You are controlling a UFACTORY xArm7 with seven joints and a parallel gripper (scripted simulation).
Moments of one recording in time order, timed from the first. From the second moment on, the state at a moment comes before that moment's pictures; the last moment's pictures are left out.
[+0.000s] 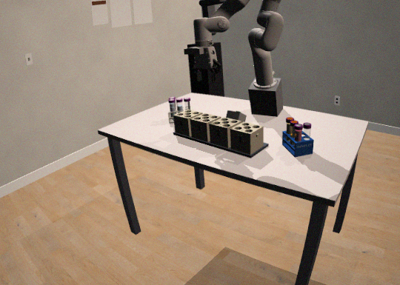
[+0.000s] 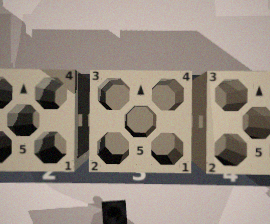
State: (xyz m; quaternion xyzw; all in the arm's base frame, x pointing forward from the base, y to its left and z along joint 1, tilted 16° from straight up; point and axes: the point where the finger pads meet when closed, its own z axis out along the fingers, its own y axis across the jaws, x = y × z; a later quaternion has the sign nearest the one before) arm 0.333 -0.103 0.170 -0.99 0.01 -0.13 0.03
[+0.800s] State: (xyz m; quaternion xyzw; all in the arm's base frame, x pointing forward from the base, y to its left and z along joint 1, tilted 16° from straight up) arm 0.378 -0.016 0.189 -0.99 -0.01 -0.14 0.03
